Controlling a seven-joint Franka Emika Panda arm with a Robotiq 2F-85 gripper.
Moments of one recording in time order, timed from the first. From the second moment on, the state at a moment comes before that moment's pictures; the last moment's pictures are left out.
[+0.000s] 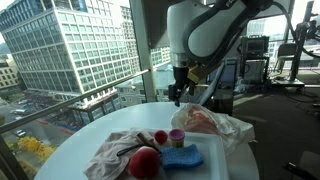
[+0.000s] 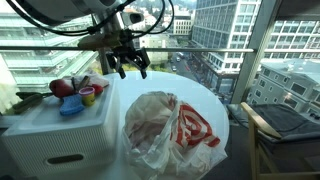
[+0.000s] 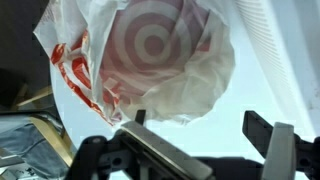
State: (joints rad) arm 0.14 -0.03 0.07 -2.31 -0.35 2.44 0.34
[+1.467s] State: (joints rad) arm 0.18 0.09 0.19 -2.22 0.25 2.26 -0.41
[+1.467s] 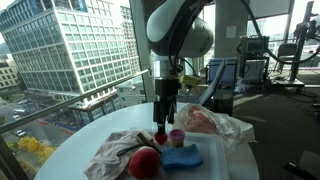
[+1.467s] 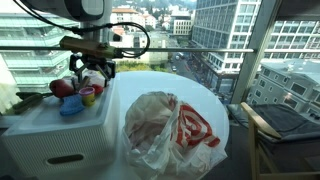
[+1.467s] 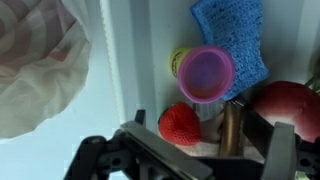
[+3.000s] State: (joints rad) arm 0.15 0.13 0.12 -2.22 -0.16 2.57 -0.21
